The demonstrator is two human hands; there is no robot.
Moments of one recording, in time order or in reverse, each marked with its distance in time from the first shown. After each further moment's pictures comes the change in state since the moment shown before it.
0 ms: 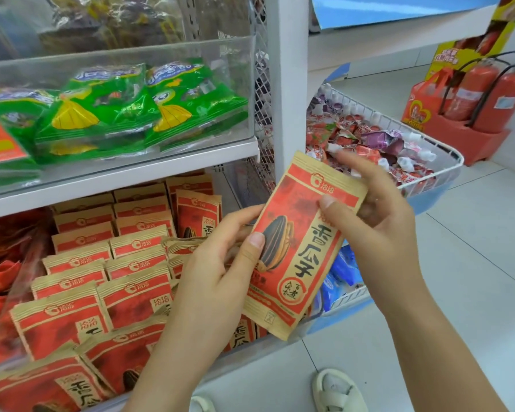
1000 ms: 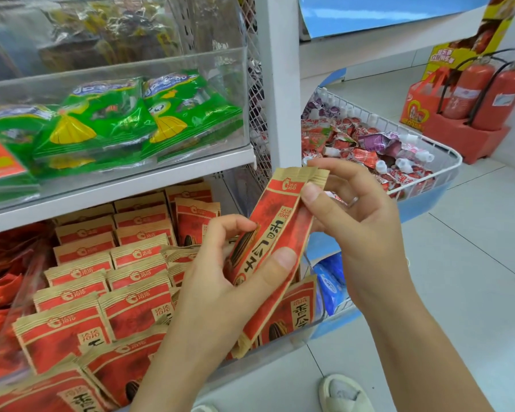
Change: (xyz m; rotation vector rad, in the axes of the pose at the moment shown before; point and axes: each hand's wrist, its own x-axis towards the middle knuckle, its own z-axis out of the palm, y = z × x) left_hand -0.003 0.007 0.000 -0.059 0.012 -0.067; right_hand 0.003 -0.016 0.021 0.232 -0.017 0.051
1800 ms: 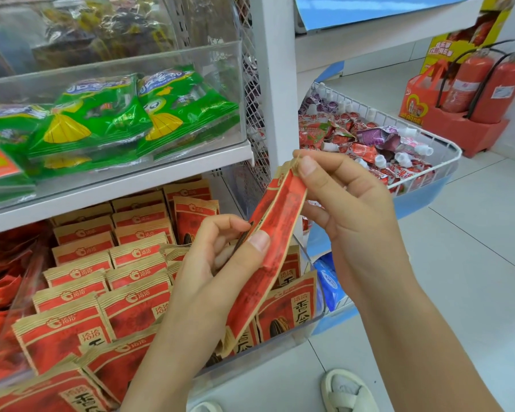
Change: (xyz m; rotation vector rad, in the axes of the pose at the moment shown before) left_hand 0.003 -0.003 -0.005 -0.134 0.016 -0.036; right_hand 0.006 -0.008 0.011 0.102 0.044 0.150
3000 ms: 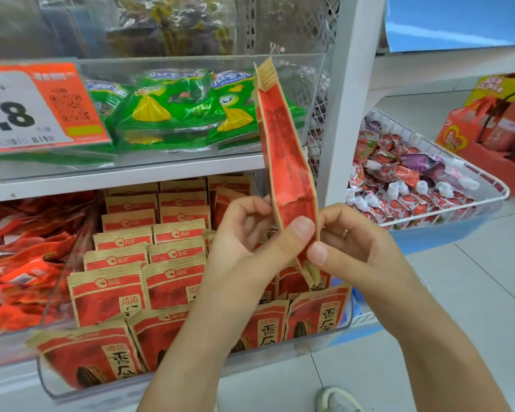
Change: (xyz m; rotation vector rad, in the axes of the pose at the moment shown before) left_hand 0.003 -0.003 -0.010 -0.268 0.048 0.087; right_hand -0.015 0.013 -0.005 -0.213 -0.522 0.124
